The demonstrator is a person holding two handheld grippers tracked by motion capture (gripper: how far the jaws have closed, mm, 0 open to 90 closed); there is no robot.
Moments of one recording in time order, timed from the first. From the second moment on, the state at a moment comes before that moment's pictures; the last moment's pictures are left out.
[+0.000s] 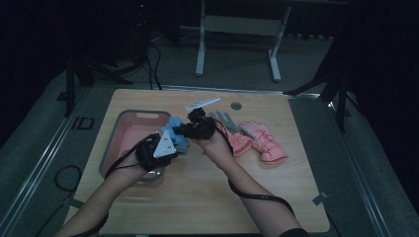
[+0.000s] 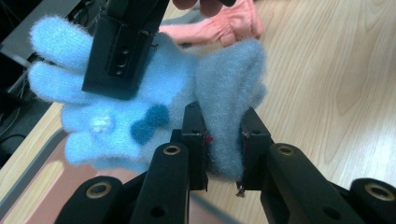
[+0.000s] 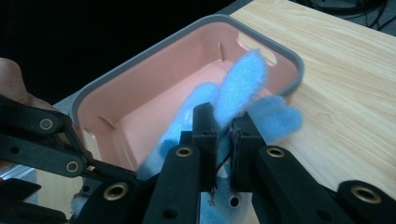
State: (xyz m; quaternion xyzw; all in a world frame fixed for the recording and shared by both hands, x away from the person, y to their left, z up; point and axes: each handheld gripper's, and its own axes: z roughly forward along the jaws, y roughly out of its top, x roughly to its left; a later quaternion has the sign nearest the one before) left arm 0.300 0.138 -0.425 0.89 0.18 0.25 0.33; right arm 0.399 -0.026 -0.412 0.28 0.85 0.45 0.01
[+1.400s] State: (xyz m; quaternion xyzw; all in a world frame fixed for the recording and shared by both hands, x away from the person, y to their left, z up) left arm 0.316 0.219 -0.478 0.91 0.26 0.19 0.25; right arm 0.420 0.082 -0.479 0.27 0.87 0.41 -0.04
